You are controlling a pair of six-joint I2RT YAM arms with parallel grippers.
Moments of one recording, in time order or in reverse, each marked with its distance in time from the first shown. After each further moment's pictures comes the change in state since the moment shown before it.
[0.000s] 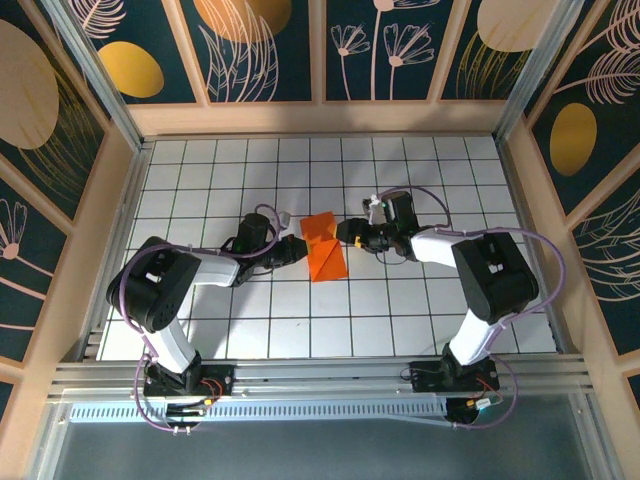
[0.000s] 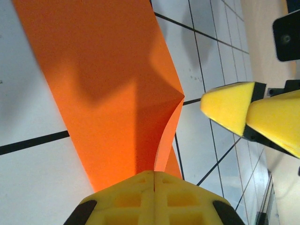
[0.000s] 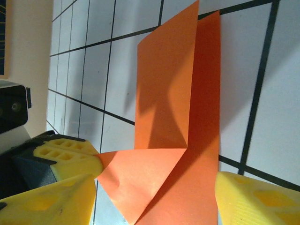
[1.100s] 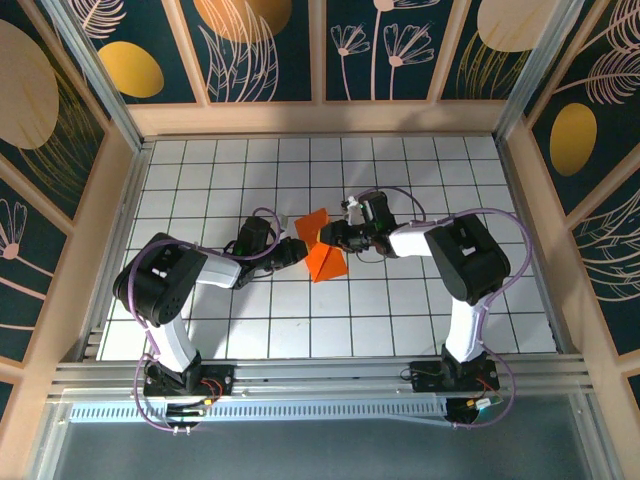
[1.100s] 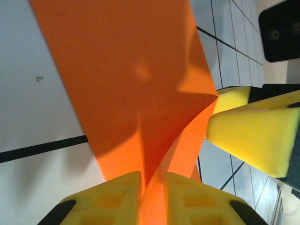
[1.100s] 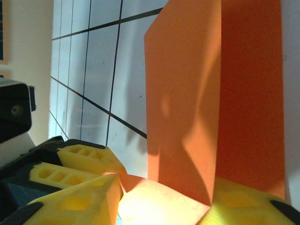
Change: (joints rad) left arm 0.000 0.049 -0.014 0.042 -0.055 -0.032; right arm 0.096 0.180 0.119 0.074 -0.011 0.046
